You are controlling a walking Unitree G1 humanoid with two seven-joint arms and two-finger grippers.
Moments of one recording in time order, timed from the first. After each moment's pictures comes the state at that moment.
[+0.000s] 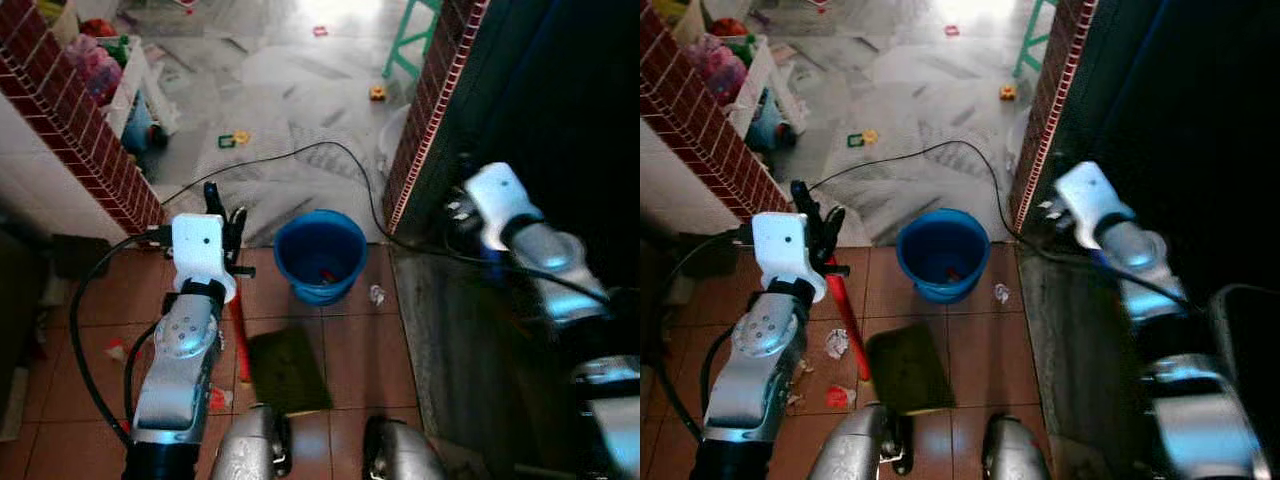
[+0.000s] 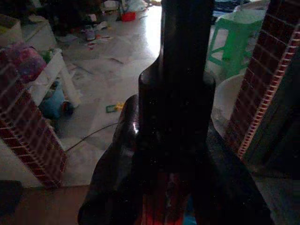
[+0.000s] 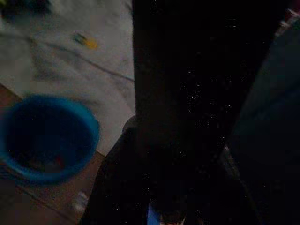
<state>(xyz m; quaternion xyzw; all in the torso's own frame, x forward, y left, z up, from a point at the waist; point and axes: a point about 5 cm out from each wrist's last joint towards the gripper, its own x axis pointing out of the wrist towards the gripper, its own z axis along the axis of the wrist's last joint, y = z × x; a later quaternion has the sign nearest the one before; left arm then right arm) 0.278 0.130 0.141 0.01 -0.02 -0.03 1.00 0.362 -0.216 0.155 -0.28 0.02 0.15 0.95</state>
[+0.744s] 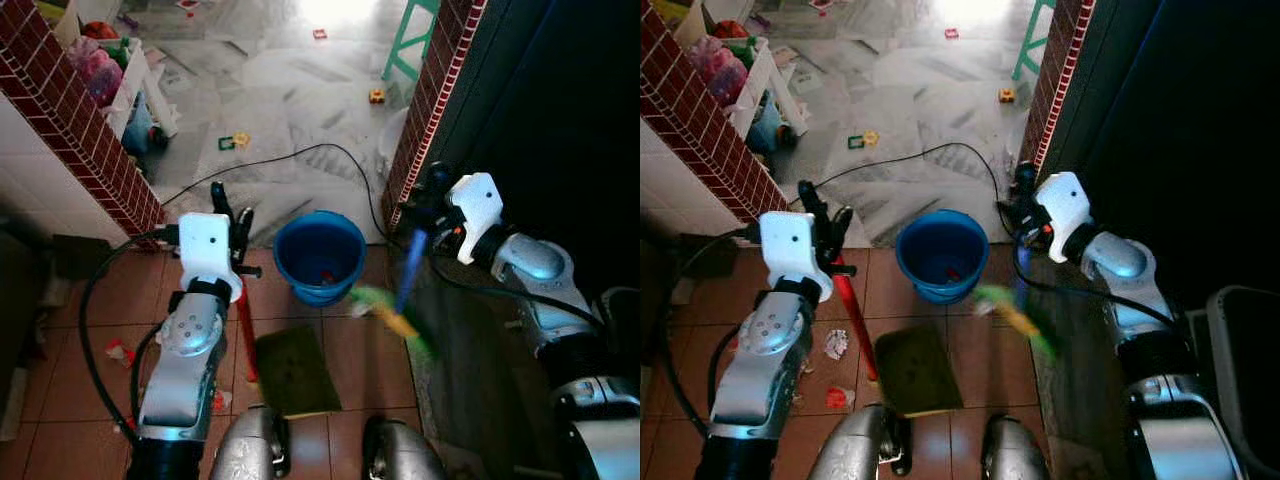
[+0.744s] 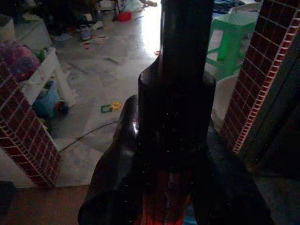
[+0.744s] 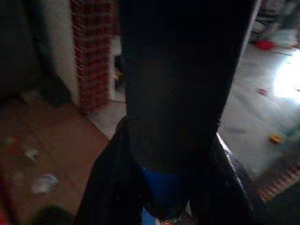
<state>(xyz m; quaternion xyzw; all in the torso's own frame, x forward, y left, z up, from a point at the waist) 0.280 0.128 0.139 0.01 -0.02 -0.04 1.00 0.338 -0.183 0.163 -0.14 -0.04 0.37 0.92</state>
